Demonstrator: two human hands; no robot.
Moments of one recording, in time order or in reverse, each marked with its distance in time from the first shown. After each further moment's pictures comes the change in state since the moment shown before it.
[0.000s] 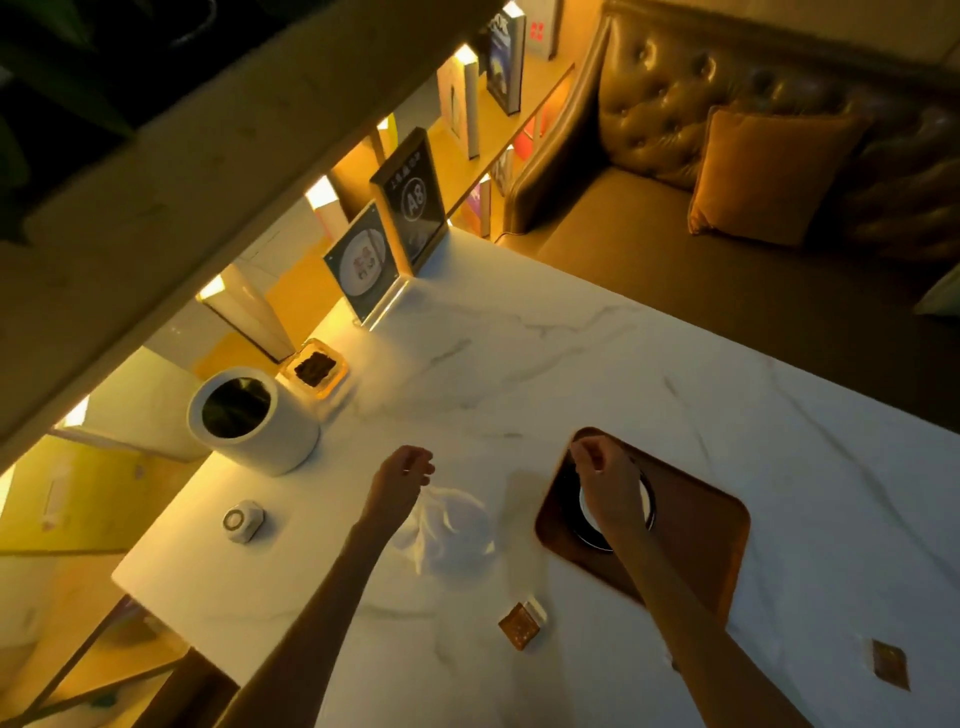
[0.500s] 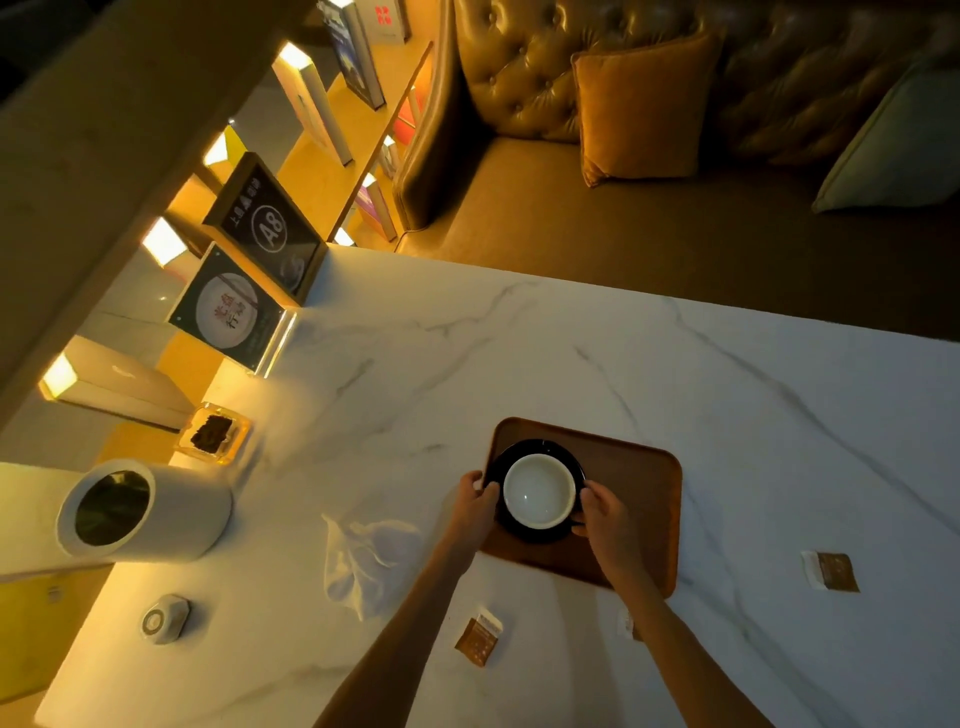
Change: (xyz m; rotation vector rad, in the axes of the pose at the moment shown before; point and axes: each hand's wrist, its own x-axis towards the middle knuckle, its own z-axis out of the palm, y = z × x) left_hand -0.022 0.022 0.201 0.010 -0.310 -0.253; right_hand -0.028 0.142 -0.037 0.466 0.012 0.519
